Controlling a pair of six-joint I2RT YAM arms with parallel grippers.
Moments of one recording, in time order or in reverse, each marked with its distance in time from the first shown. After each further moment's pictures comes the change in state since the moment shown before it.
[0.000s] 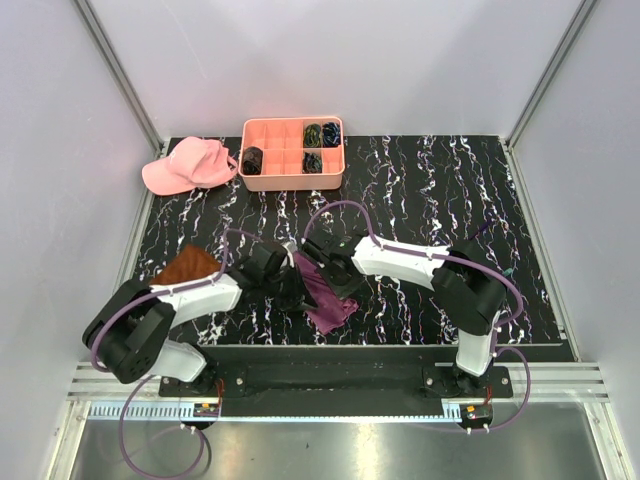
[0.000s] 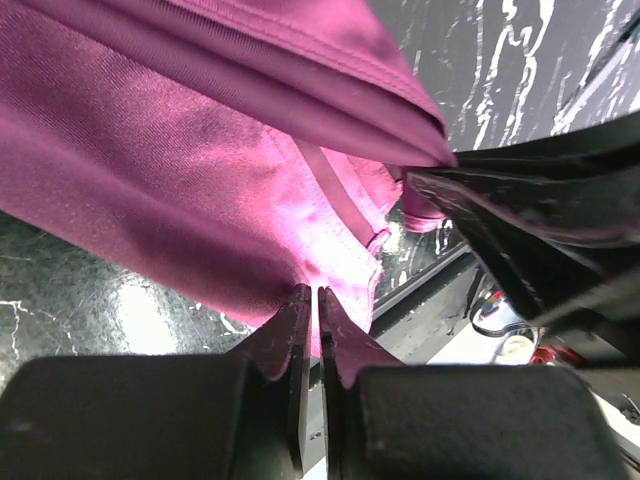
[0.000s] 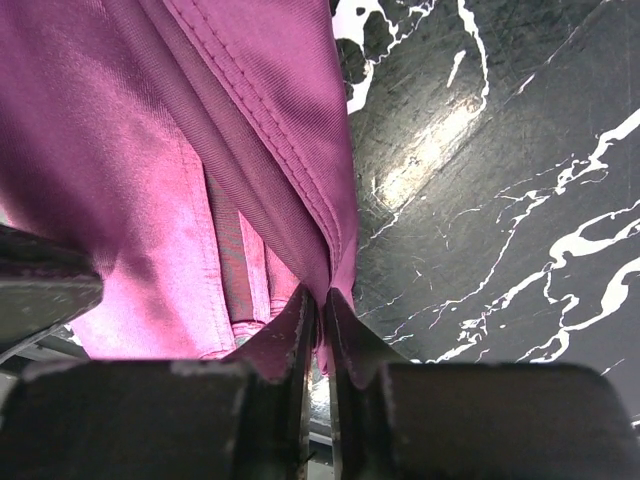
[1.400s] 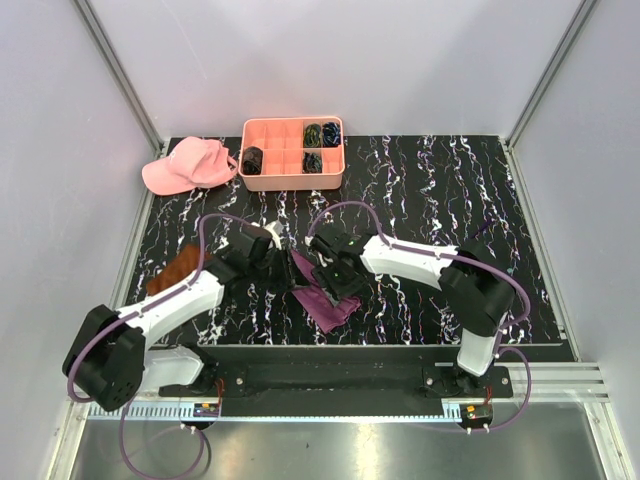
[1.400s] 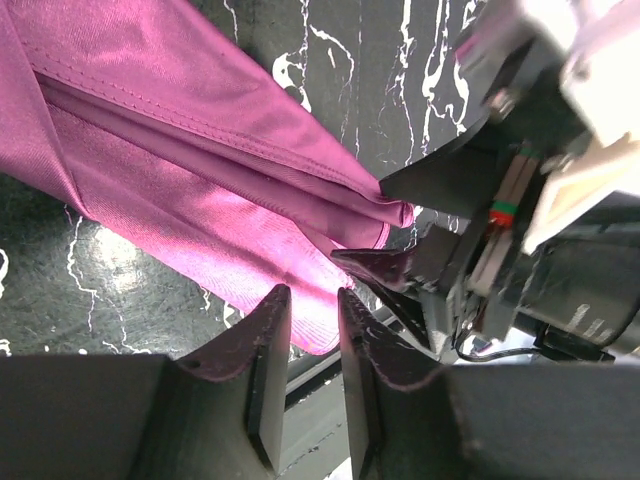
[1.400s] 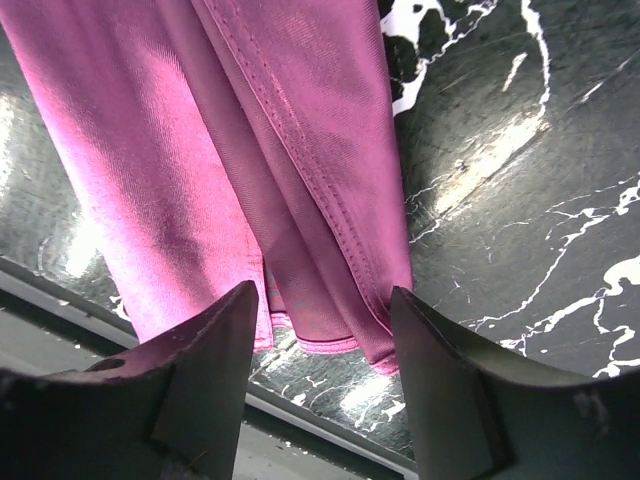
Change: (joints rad) left arm 0.078 -0.169 0.085 -0.158 -0.076 0.090; right arm -0.048 -0.045 -0.061 0.077 -0.154 -0.020
